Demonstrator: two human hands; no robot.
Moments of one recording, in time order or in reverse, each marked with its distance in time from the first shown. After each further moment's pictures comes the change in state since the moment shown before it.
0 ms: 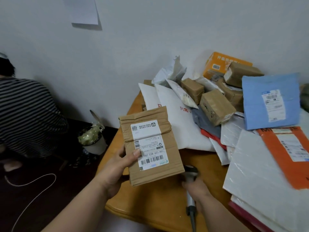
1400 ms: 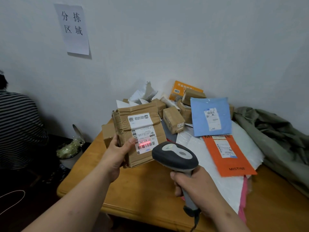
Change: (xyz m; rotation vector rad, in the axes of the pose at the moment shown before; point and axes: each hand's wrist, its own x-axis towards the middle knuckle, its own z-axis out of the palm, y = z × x) left_hand -0.066 0.009 0.141 -0.087 0.132 0.245; right_hand -0.221 0.035 -0.178 0.095 -0.067 -0.600
